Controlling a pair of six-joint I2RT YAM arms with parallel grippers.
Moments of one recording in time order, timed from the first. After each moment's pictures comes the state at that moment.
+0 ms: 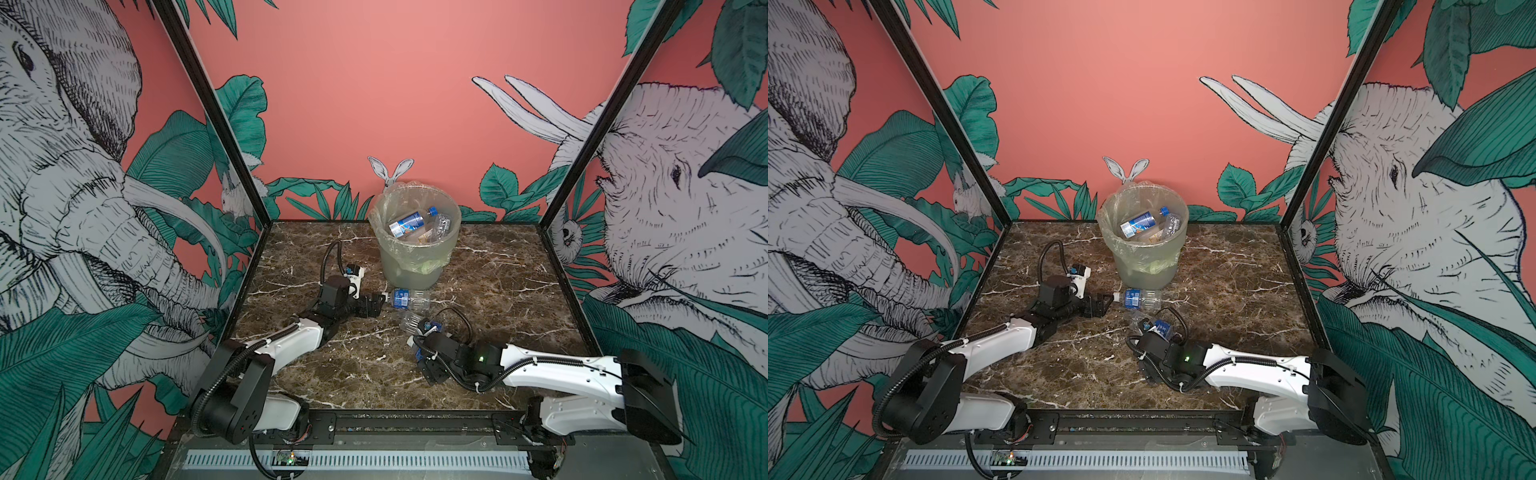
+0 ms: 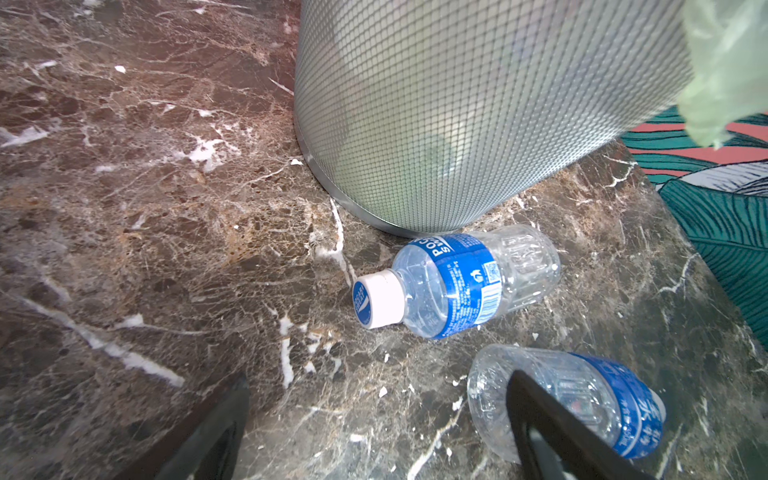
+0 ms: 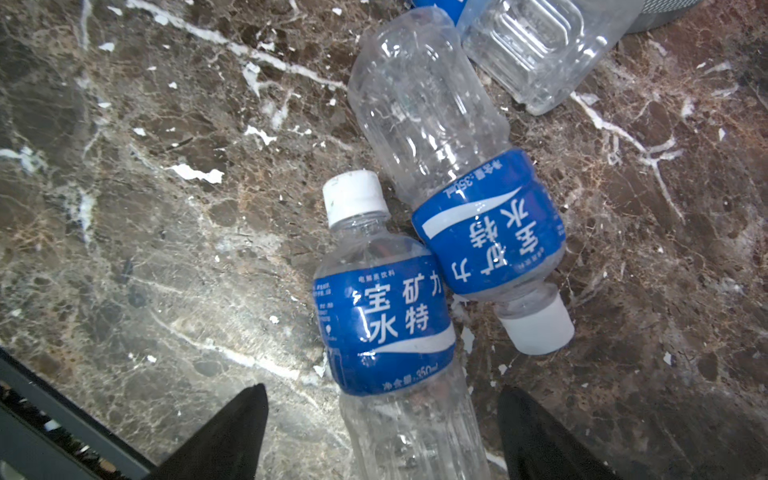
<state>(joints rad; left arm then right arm) -0.44 1.36 0.59 0.18 0.24 -0.34 1.19 1.30 0.77 -0.58 0.34 0.46</state>
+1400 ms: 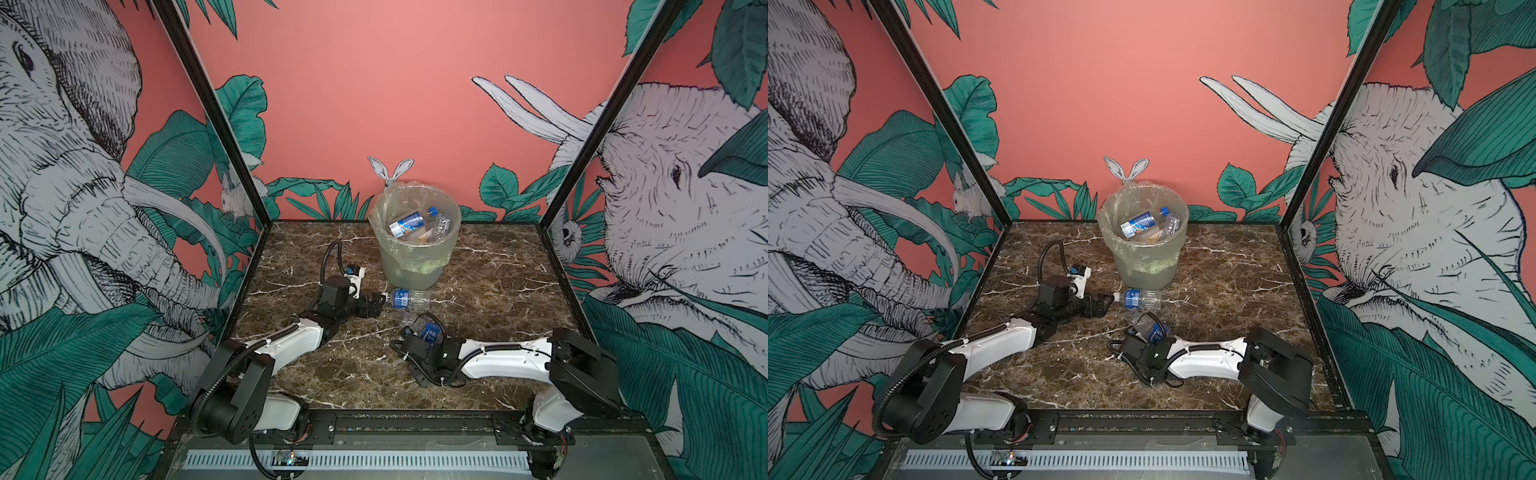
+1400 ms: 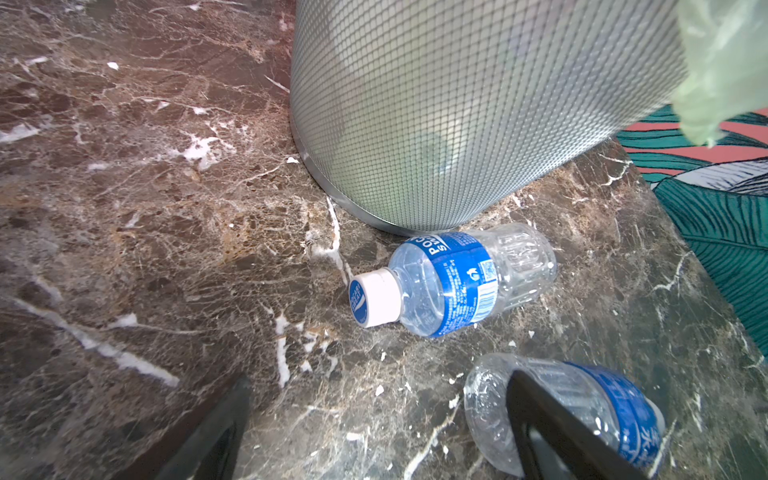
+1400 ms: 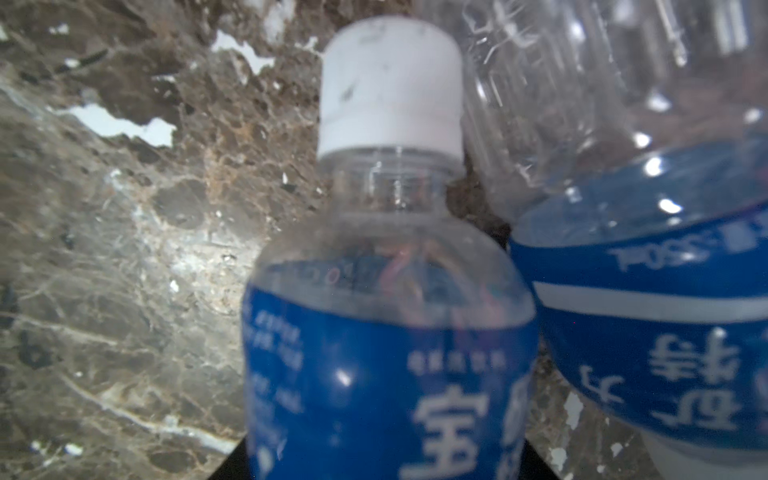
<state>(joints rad) -0.44 1.36 0.59 0.18 0.25 -0.34 1.19 1.60 0.85 -0.48 0.27 0.46</state>
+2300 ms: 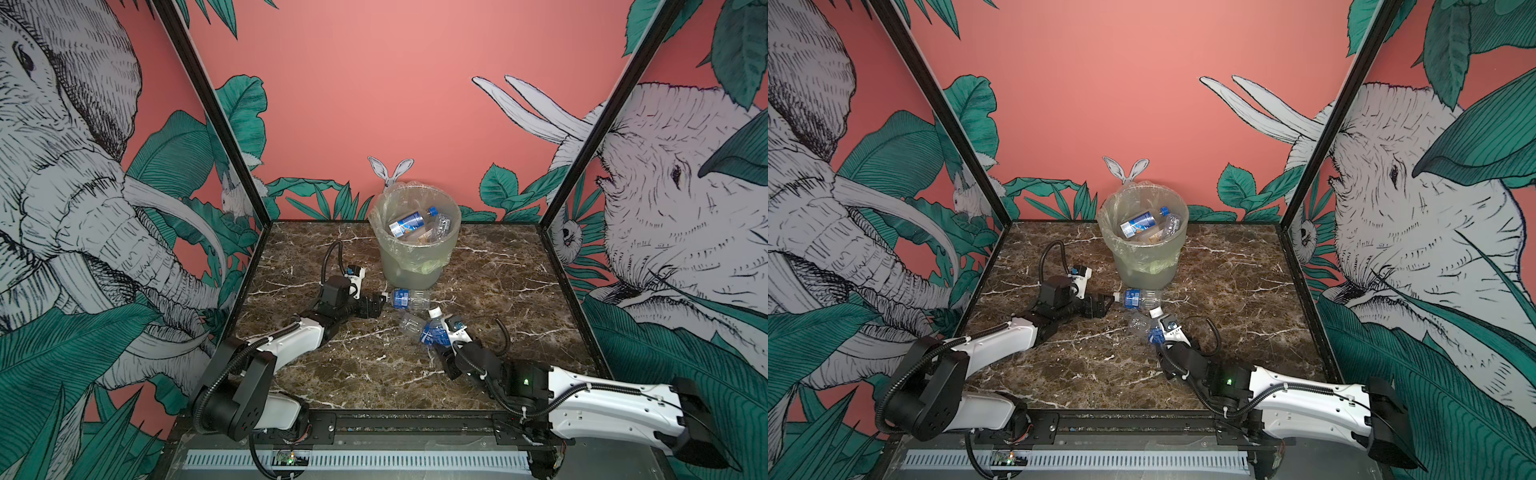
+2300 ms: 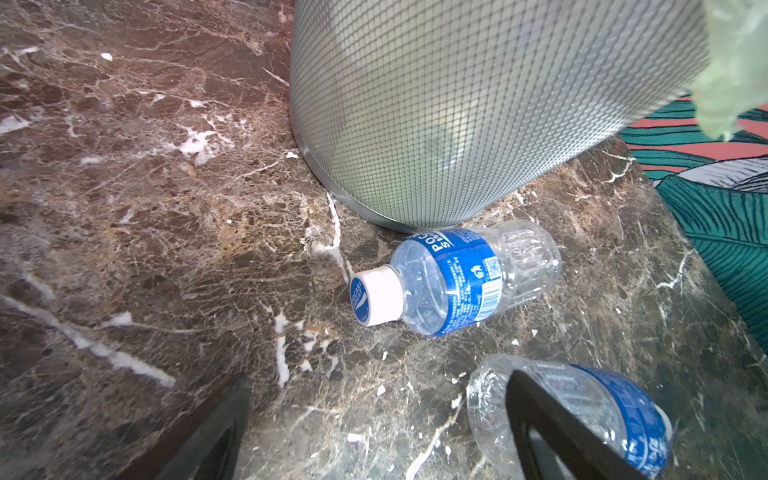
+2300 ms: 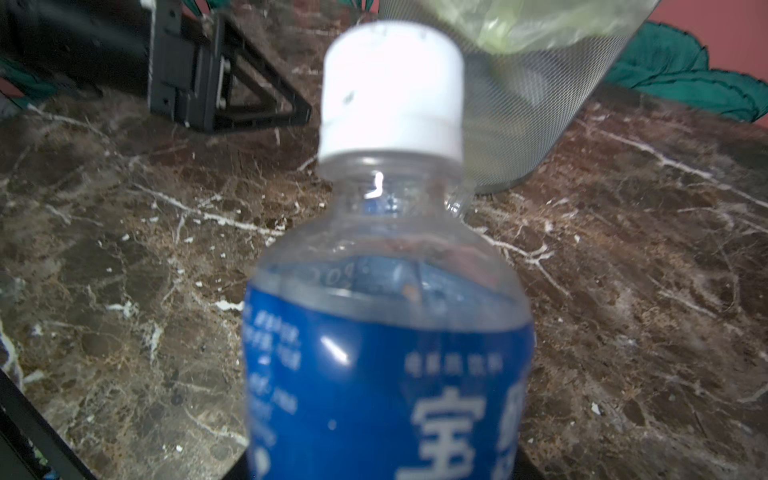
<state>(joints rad) -0.44 1.37 0.59 0.19 0.25 -0.34 1.26 0.88 0.55 -0.31 0.60 0.41</state>
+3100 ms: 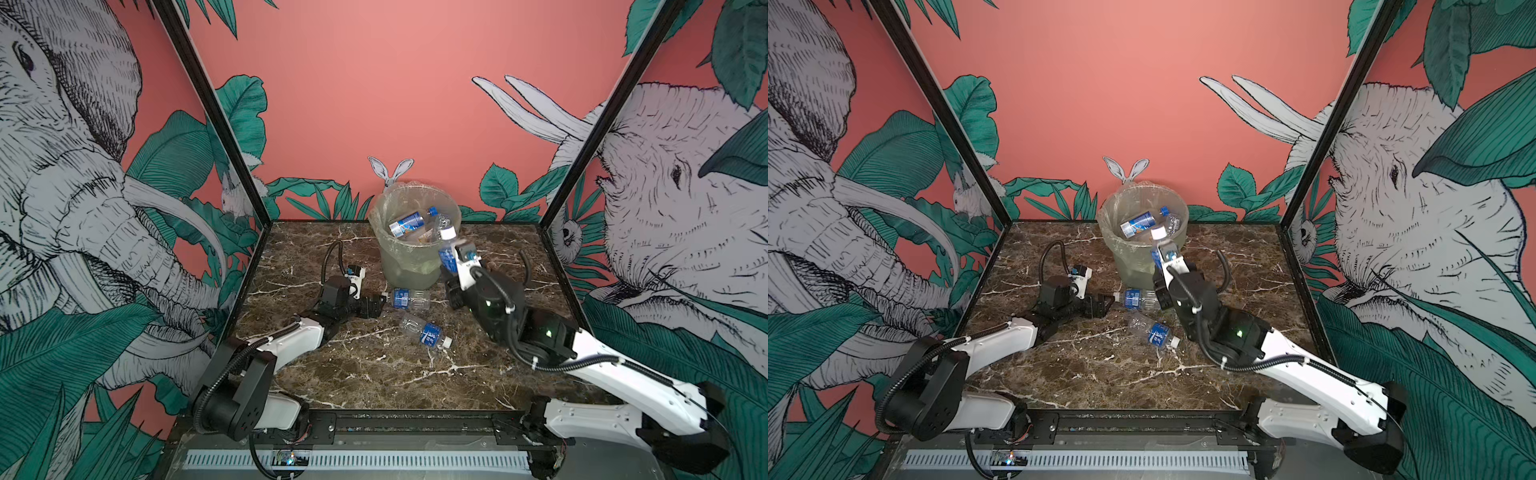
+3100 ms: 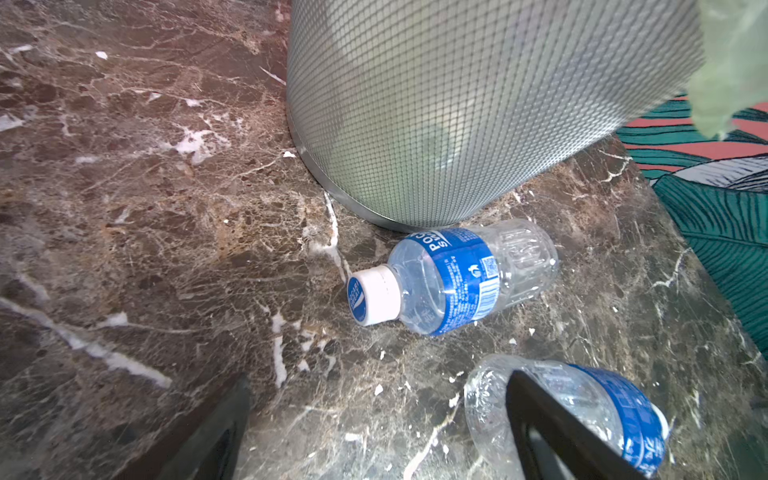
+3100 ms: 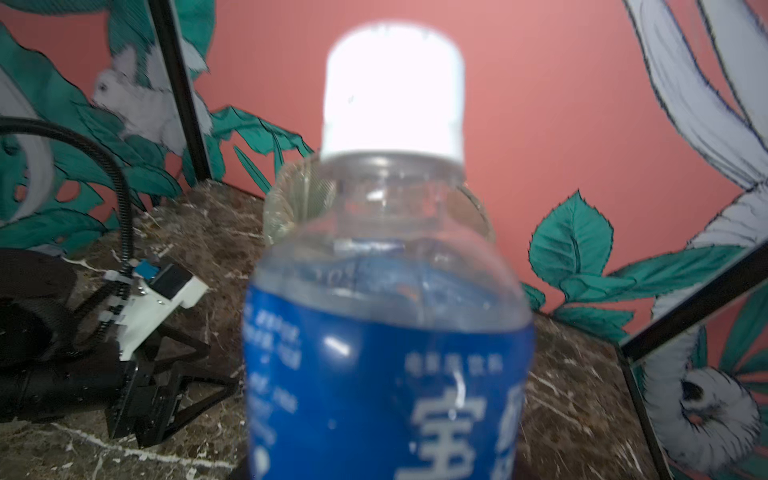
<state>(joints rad) -0.44 1.38 0.59 0.19 0.26 -0.34 0.98 1.16 1.28 -0.40 0.66 0.01</state>
